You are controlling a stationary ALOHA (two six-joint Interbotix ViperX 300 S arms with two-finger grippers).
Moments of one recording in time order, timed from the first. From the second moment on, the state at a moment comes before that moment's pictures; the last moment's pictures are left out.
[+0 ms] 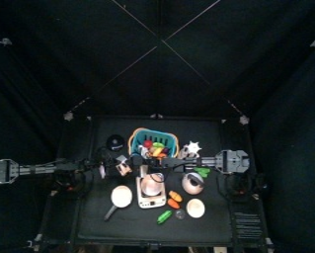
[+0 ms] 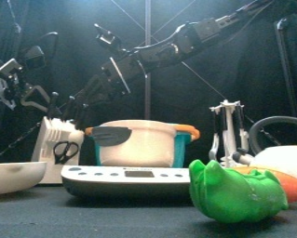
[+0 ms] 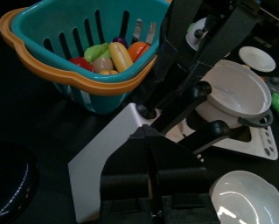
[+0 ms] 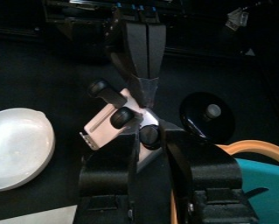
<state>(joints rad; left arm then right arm) 0.28 -0.76 1.33 -0.15 -0.16 0.00 -0.12 0.33 0.09 -0.25 -0.01 0.02</state>
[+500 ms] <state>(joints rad) 0.25 -0.77 1.23 -0.27 0.01 0.00 -0.12 0.33 0.09 -0.25 -0.01 0.02</state>
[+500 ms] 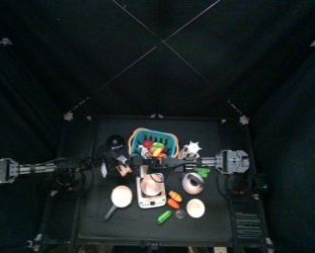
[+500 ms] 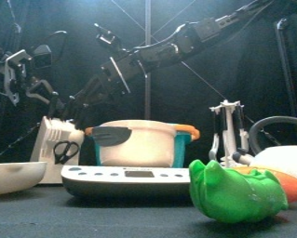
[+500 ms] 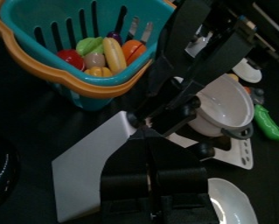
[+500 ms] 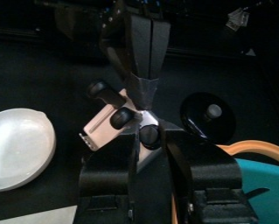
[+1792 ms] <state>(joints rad) 0.36 -0.81 1.16 -0.43 0.31 0.00 -0.12 0.34 0.09 -0.25 -0.01 0.02</state>
